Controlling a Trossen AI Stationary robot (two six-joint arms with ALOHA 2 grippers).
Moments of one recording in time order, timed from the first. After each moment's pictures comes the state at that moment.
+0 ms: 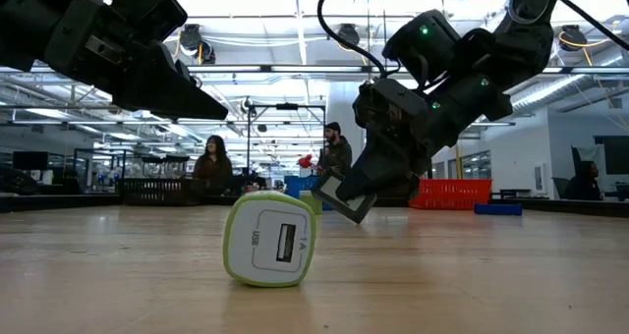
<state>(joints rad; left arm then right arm) -0.36 1.39 0.39 0.60 -0.32 -0.10 0.01 1.80 0.70 0.49 -0.11 0.52</state>
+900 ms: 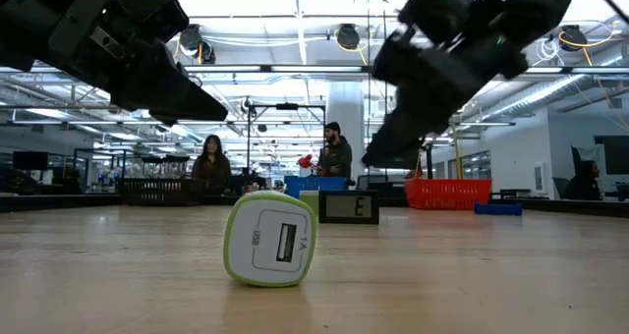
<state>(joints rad) -0.36 1.39 0.39 0.60 -0.32 -0.19 0.01 1.58 0.70 0.23 -0.10 0.18</state>
